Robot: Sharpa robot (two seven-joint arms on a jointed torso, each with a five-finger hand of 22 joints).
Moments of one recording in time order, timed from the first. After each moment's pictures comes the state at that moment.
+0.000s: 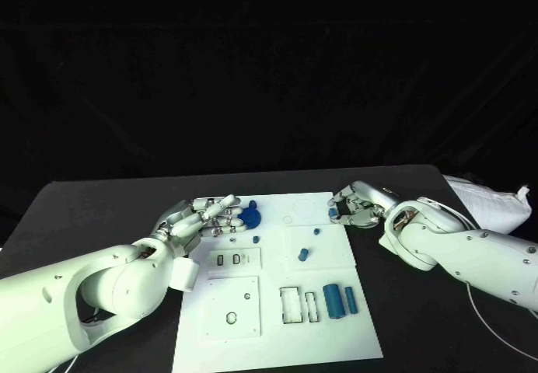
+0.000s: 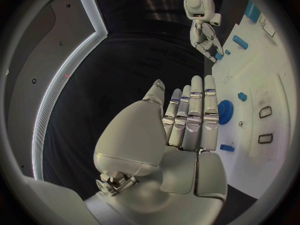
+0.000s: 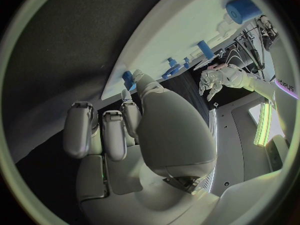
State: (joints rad) left arm 1.17 -0.92 -0.04 1.73 0.09 -0.31 0.37; left_hand 1.43 0.04 -0.03 0.15 0.12 1.01 0.21 0.07 0.07 1.10 0.15 0.07 0.07 1.20 0.10 0.17 0.27 0.17 1.11 0.20 0.17 0.07; right arm 1.05 -0.92 0.15 1.39 -1.38 -0.39 0.01; right_hand 1.44 -0.12 0.20 0.13 0.22 1.04 0.13 0.07 0.08 1.44 0.04 1.24 1.31 1.46 -0.04 1.48 1.31 0.08 1.41 0.07 1.36 1.19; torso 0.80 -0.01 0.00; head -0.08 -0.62
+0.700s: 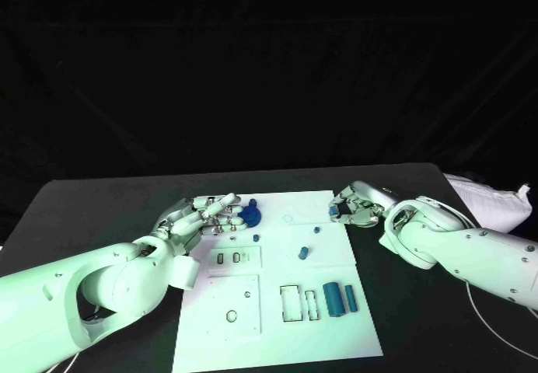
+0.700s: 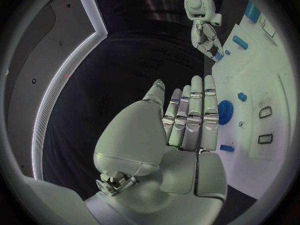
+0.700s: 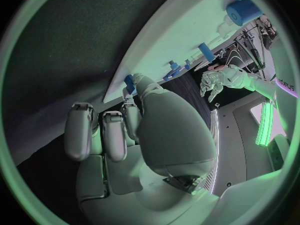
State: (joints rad) left arm 1.17 -0.92 -0.04 1.73 0.09 -0.31 0.37; left_hand 1.43 0.04 -0.03 0.15 0.12 1.01 0.21 0.07 0.07 1.10 0.15 0.07 0.07 1.20 0.10 0.17 0.27 0.17 1.11 0.20 0.17 0.07; right arm 1.05 -0.91 0.15 1.38 -1.38 -0.37 0.00; right_hand 1.43 -0.10 0.22 0.13 0.21 1.12 0.11 0.09 0.09 1.44 0.03 1.27 1.31 1.47 -0.04 1.49 1.31 0.08 1.42 0.06 1.38 1.22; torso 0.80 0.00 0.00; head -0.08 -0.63
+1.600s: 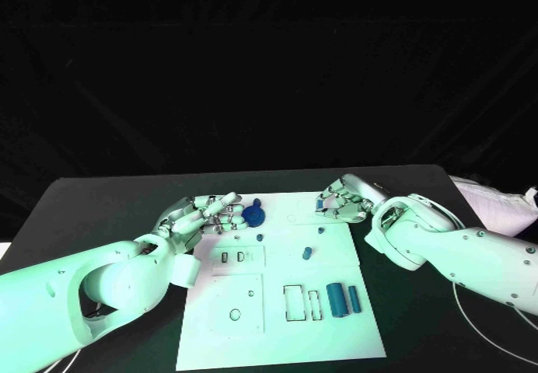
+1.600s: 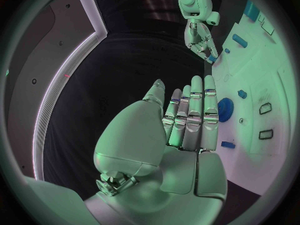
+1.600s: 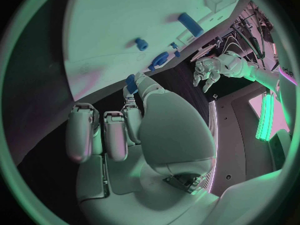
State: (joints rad) left arm 1.17 -0.93 -0.04 1.73 0.09 -0.31 0.37; left_hand 1.43 0.04 -0.03 0.15 0.12 1.01 0.21 0.07 0.07 1.10 0.15 0.07 0.07 1.20 0.10 0.17 0.27 0.17 1.11 0.20 0.17 0.07; right arm 1.05 -0.89 0.18 1.52 -1.36 -0.42 -0.13; right_hand 1.40 -0.07 0.23 0.14 0.19 1.16 0.10 0.10 0.10 1.46 0.01 1.29 1.31 1.46 -0.06 1.50 1.31 0.08 1.43 0.05 1.39 1.24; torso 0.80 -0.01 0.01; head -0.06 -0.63
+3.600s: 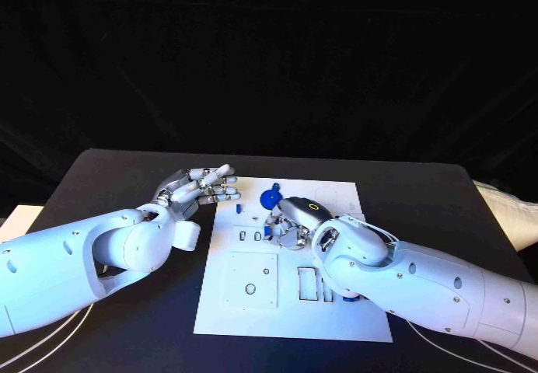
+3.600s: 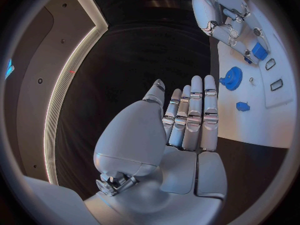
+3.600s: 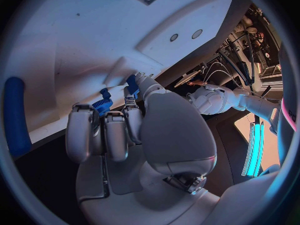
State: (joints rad) left arm 1.17 -0.93 -0.04 1.62 0.11 -0.30 0.39; left_hand 1.43 0.04 -0.03 0.15 0.12 1.01 0.21 0.07 0.07 1.10 0.15 0.07 0.07 1.20 0.10 0.17 0.27 0.17 1.11 0.20 0.17 0.07; right arm 0.94 -0.62 0.15 1.59 -1.69 -0.33 -0.37; right_hand 1.38 -0.08 0.23 0.13 0.22 1.16 0.10 0.09 0.09 1.47 0.01 1.28 1.33 1.47 -0.06 1.49 1.31 0.08 1.43 0.05 1.39 1.24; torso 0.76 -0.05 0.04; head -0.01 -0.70
